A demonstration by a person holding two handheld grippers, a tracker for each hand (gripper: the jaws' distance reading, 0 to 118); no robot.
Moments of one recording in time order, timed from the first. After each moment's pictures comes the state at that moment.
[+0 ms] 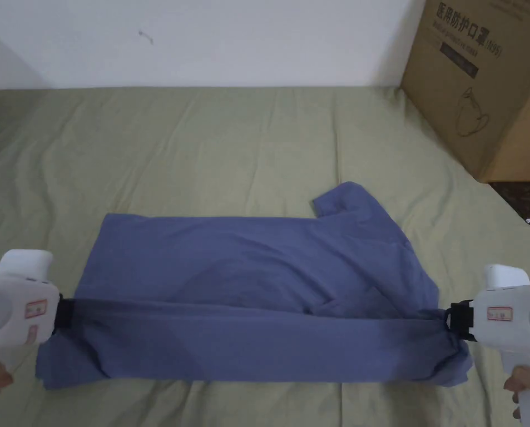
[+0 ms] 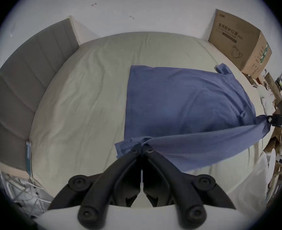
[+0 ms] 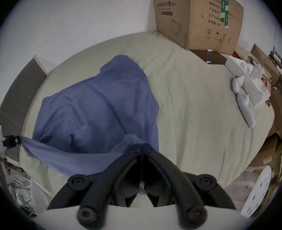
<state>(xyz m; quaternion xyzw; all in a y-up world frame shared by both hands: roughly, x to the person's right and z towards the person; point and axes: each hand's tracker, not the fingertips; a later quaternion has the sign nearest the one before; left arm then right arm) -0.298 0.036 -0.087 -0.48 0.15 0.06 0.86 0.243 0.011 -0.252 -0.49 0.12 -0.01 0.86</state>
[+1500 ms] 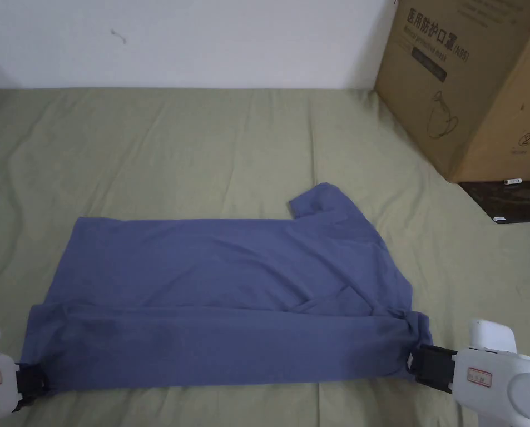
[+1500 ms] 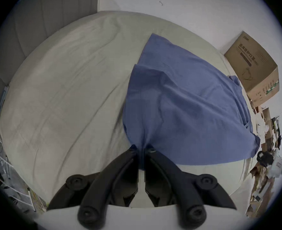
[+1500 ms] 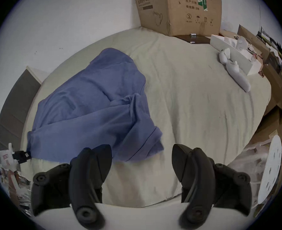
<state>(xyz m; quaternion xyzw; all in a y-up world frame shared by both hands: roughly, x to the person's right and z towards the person) -0.304 -0.033 -0.025 -0.47 0.18 0.23 0.83 0.274 -0.027 -0.189 -0.47 0.07 -0.04 0.88</state>
